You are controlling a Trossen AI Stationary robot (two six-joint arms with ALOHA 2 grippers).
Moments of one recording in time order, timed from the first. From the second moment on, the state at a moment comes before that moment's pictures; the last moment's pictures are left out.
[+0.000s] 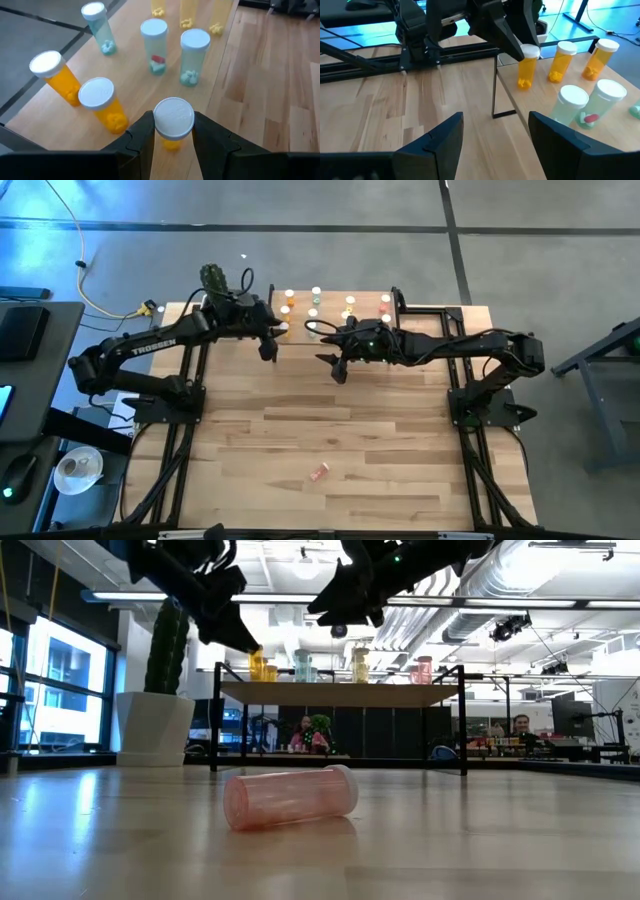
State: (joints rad) left arm 0.67 1.19 0.88 -0.30 0.09 0.14; right arm -0.17 1.54 1.12 0.04 0.07 0.03
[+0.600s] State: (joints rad) left arm 0.67 1.20 0.88 -0.29 0.07 0.15; right arm -0.17 1.54 1.12 0.04 0.07 0.03
